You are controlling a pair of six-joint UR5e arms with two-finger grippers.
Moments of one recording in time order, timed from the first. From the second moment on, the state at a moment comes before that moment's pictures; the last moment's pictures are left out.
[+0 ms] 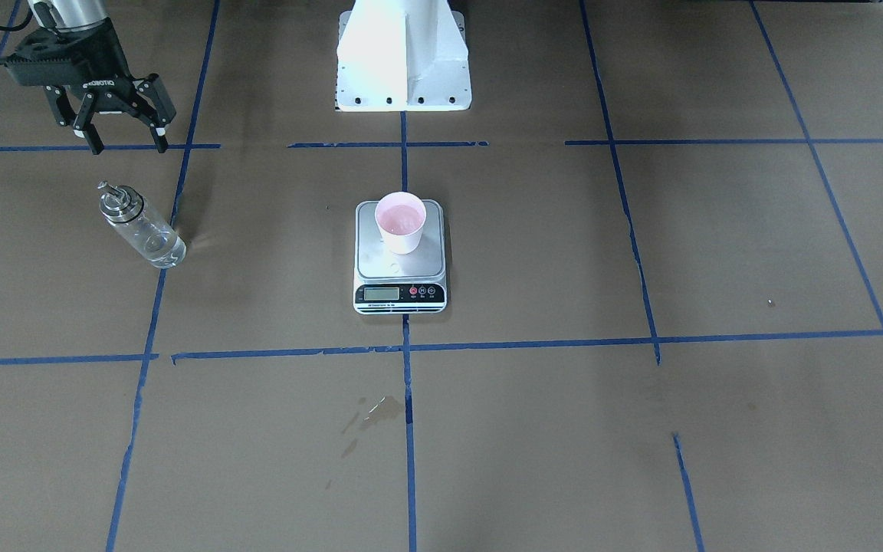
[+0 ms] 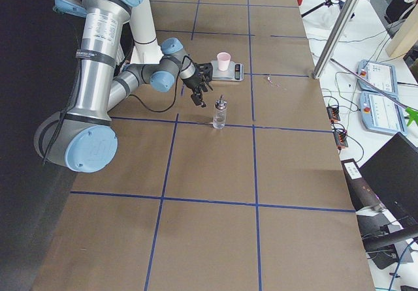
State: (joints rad) left arm -1.48 -1.55 -1.72 -1.64 -2.28 0.08; right arm 0.41 -1.84 2.29 -1.14 1.41 1.31
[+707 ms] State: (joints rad) left arm -1.48 -1.55 -1.73 -1.64 -2.31 0.08; right arm 0.34 -1.80 1.98 -0.82 1.13 1.34
